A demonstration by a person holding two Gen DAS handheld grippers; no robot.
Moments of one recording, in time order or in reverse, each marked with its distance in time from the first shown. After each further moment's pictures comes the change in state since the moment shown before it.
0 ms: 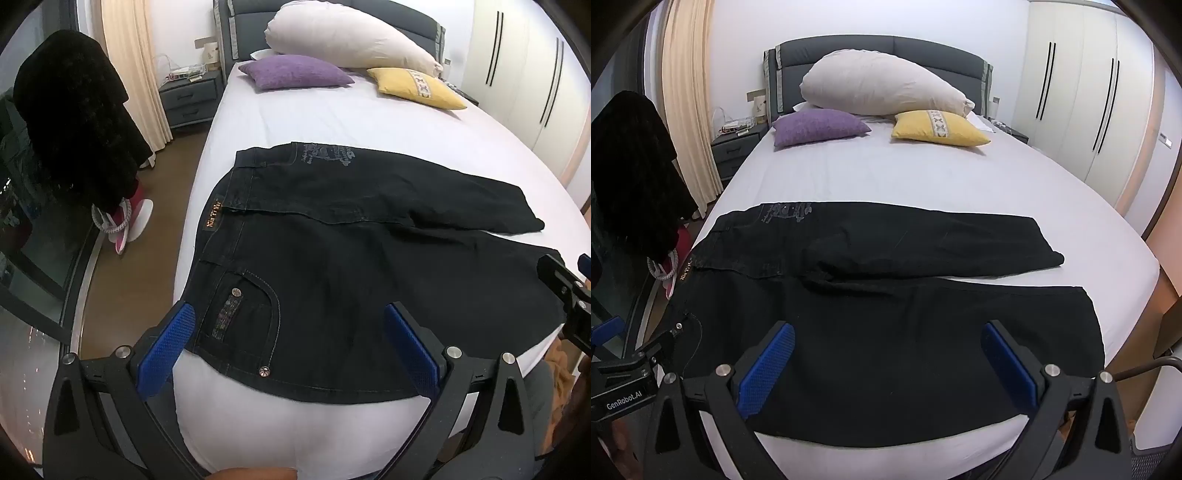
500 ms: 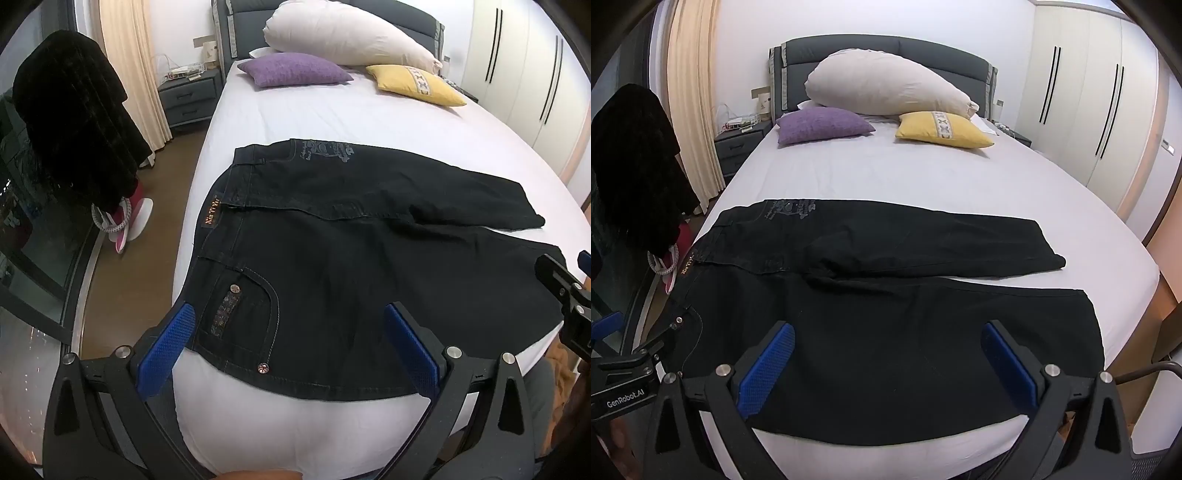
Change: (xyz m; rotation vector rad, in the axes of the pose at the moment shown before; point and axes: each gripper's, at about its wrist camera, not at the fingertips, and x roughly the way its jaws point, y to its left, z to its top) left arm 0.002 0.001 -0.003 0.000 0.000 0.012; right arm 0.002 0.006 -0.005 -0.012 -0.001 -0.005
